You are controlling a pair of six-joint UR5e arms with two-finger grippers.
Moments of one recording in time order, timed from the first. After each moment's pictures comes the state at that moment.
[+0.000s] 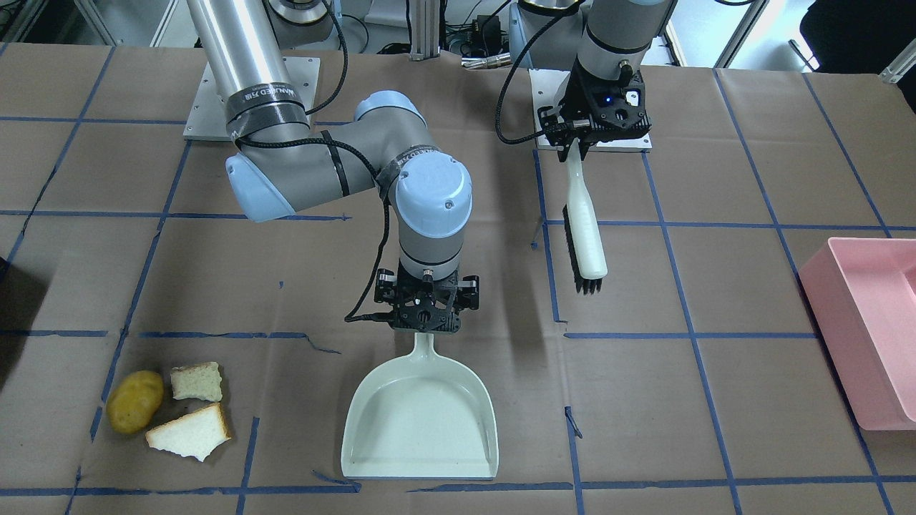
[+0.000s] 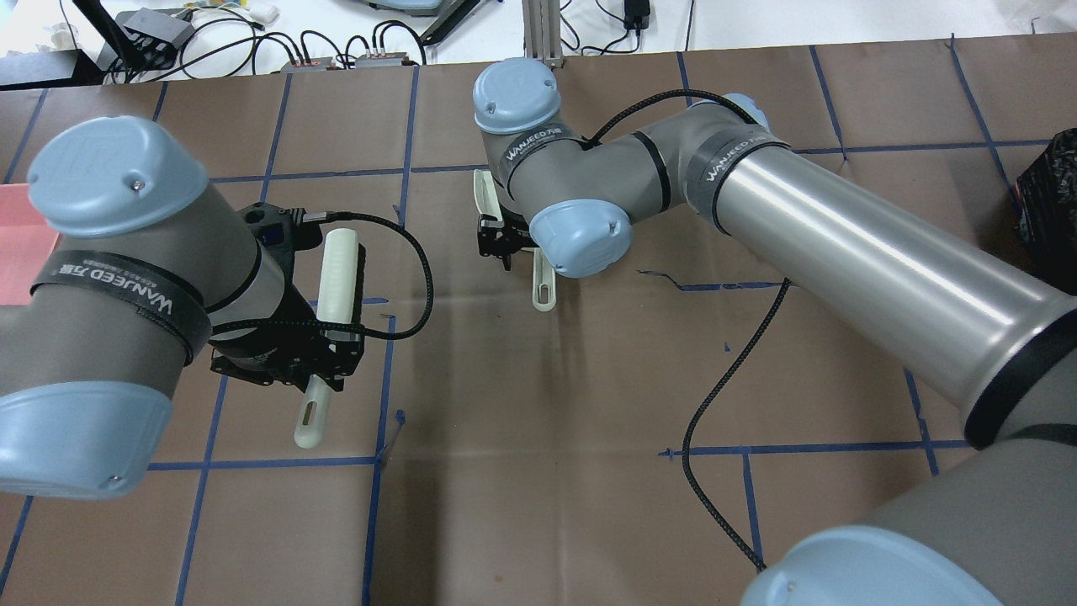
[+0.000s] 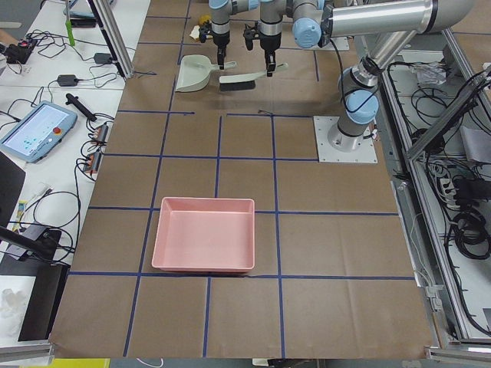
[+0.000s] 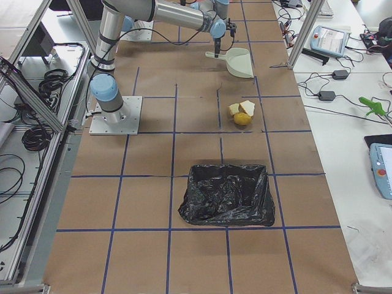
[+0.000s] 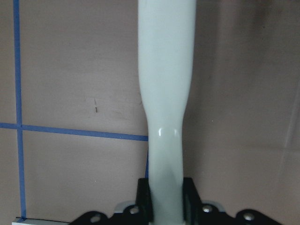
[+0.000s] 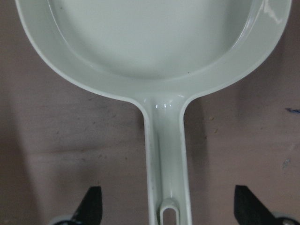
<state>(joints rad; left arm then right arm) -1.62 -1.31 -2.01 -1.45 1.58 -0.15 1.99 -1.05 1.51 -2.02 -1.59 0.49</state>
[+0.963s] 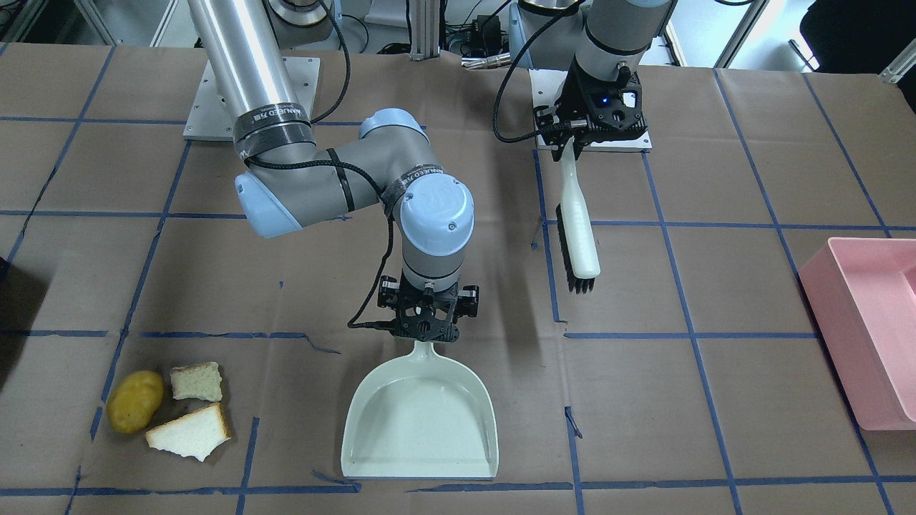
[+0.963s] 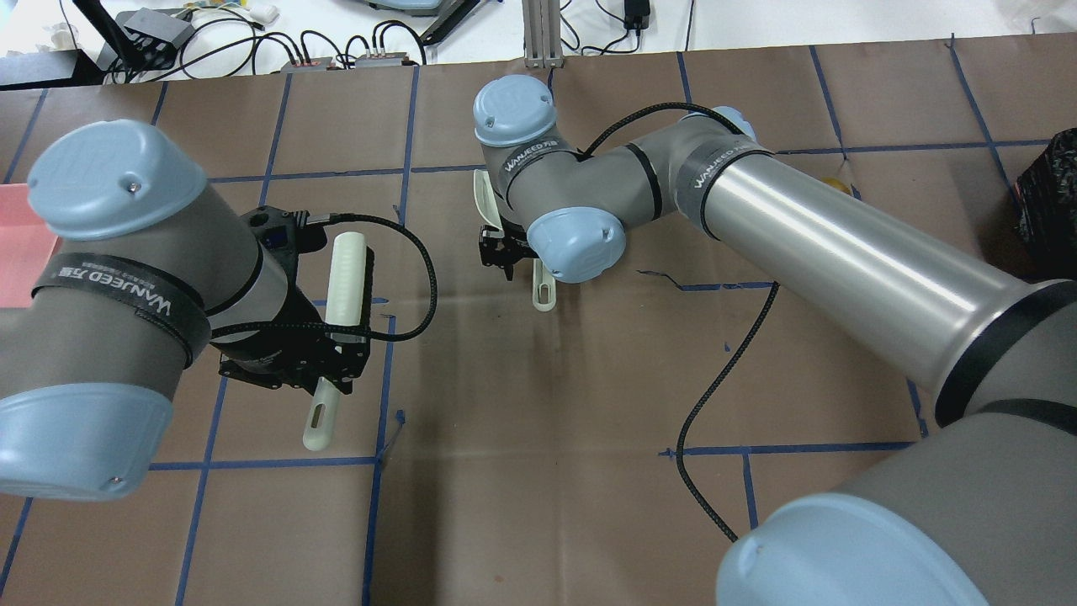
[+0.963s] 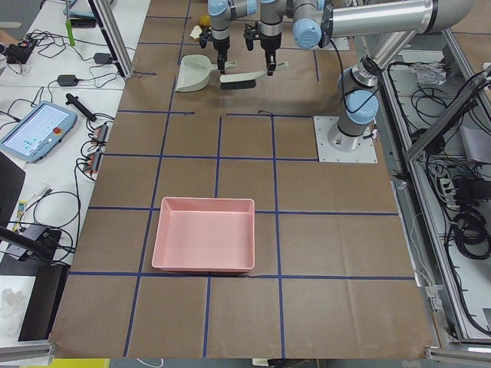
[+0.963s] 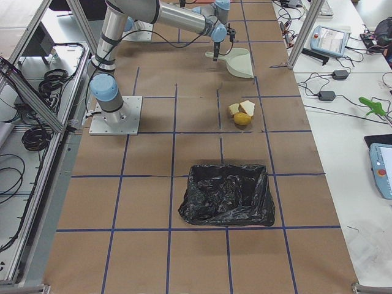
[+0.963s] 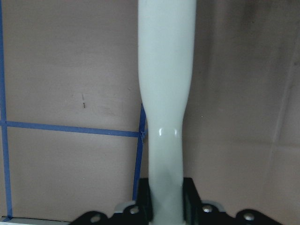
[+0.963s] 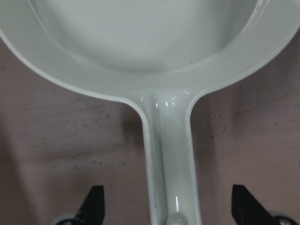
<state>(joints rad) -1.62 -1.31 -2.02 -1.46 1.55 -0.15 1.99 -1.01 1.51 -2.02 -1.59 0.53</state>
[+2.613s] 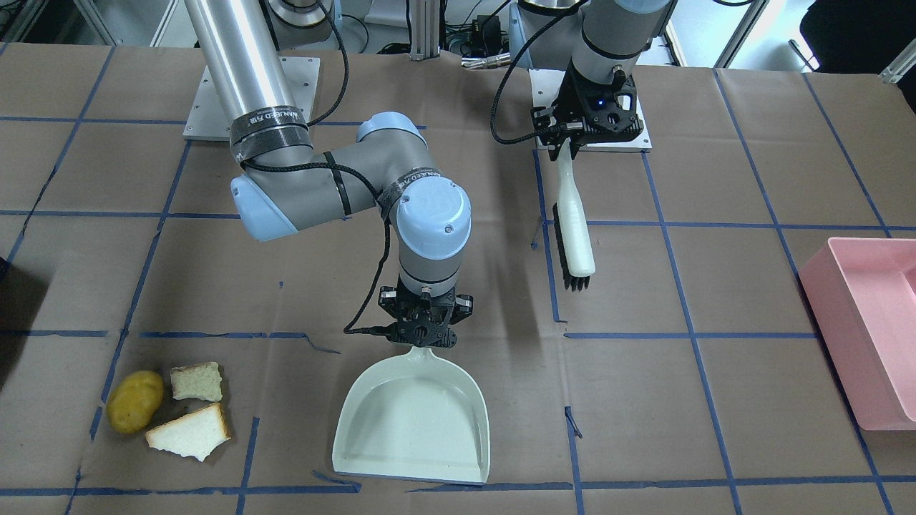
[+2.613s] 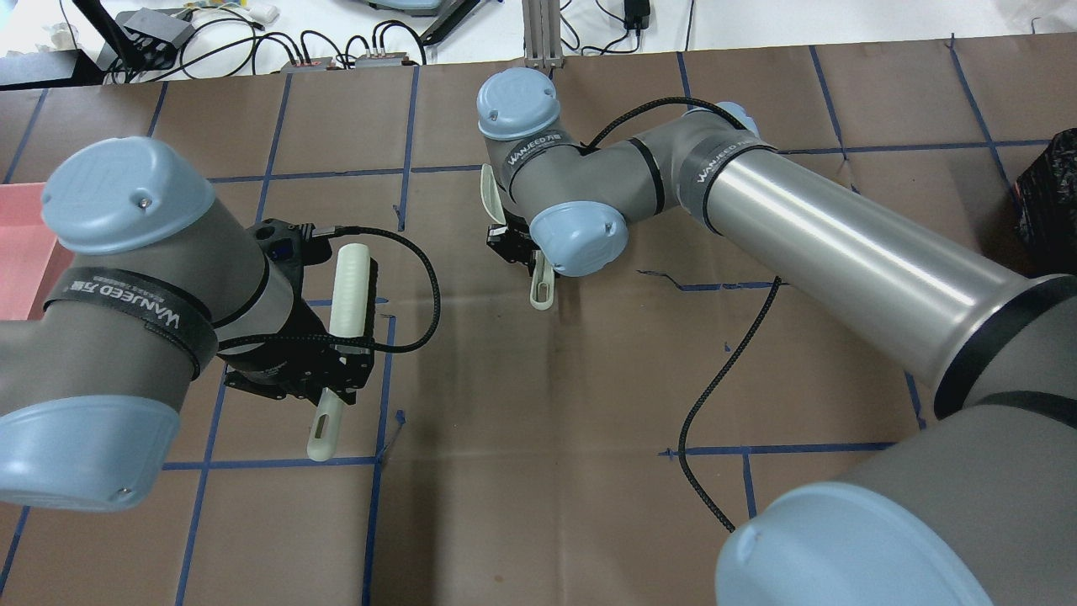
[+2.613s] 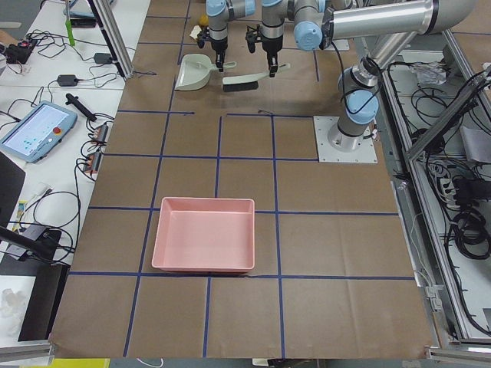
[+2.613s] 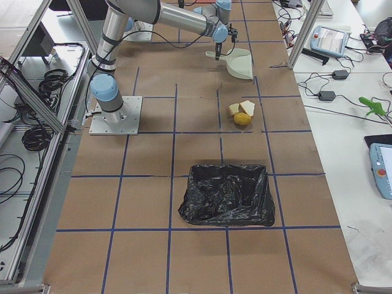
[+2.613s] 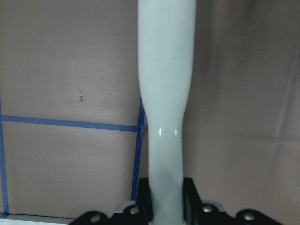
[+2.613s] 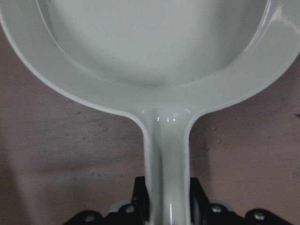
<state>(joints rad) -1.62 -1.30 -2.04 -1.45 1.55 -0.15 1.98 -1.01 1.50 -2.03 -1.60 0.51</state>
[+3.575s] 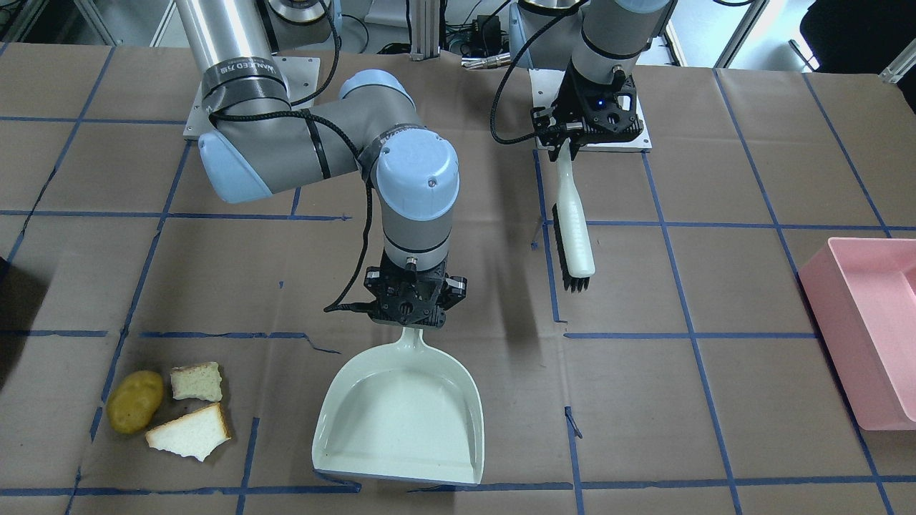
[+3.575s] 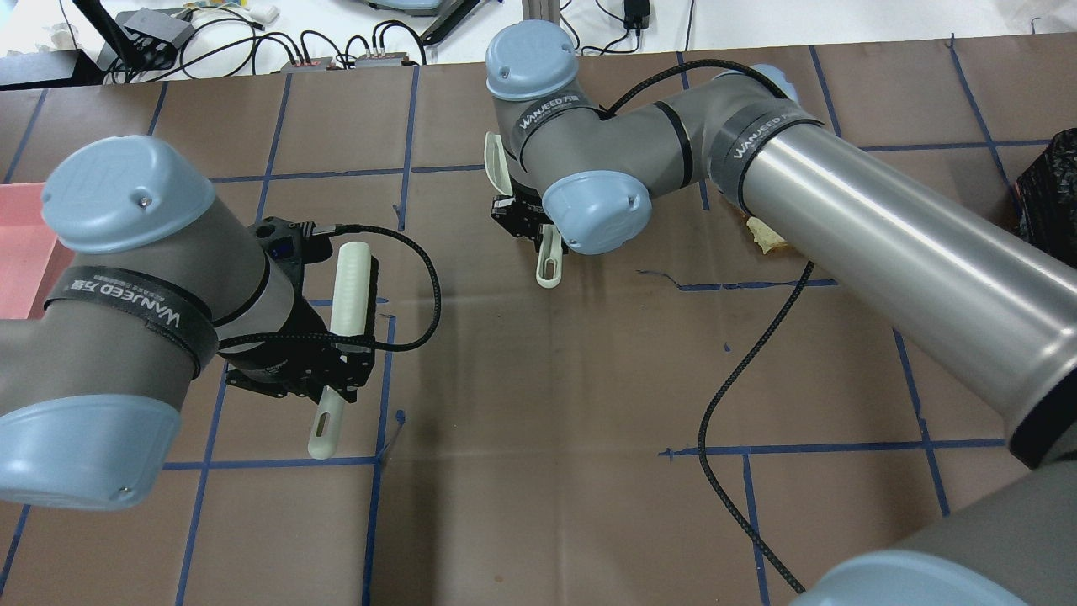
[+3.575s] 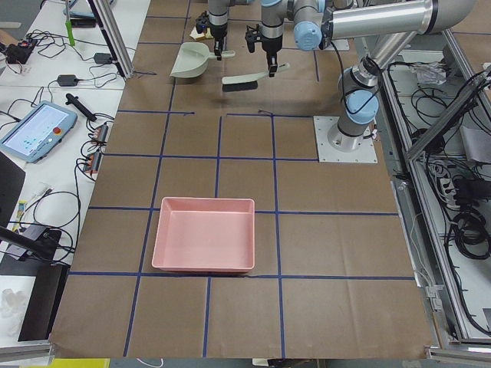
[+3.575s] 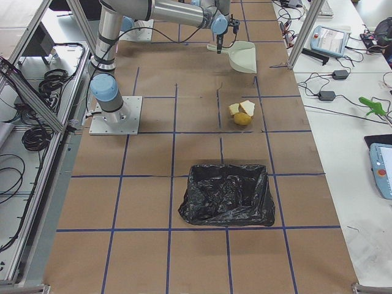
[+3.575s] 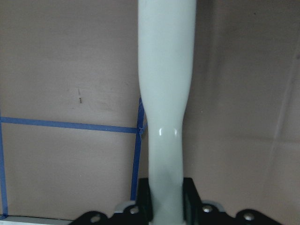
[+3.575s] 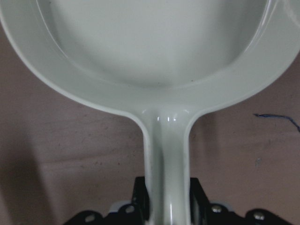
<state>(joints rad) -1.62 -1.30 -2.04 -1.45 1.55 -0.15 1.96 -1.11 1.48 -1.96 -1.60 0.51</state>
